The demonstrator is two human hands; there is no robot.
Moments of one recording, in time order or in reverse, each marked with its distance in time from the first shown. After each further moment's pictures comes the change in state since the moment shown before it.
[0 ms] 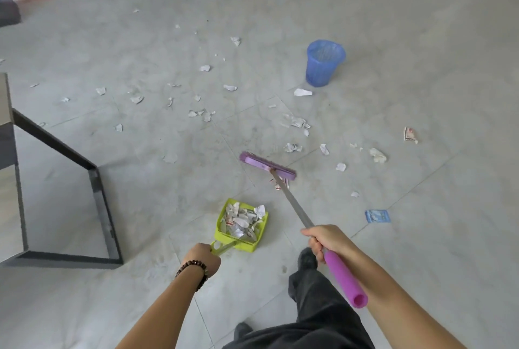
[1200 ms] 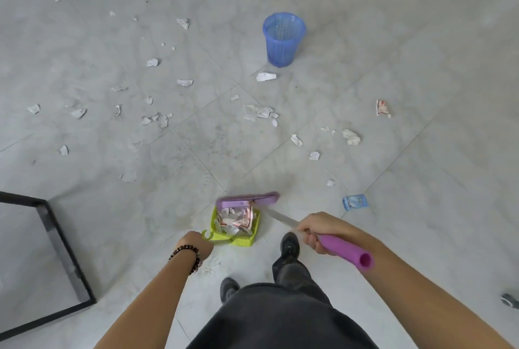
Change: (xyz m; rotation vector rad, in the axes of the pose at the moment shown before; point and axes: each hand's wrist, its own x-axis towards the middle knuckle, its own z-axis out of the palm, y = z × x) left_hand 0.084 0.215 -0.028 0.096 -0.098 -0.090; right_hand 0.076 -0.132 -0.141 -0.131 -0.144 0.301
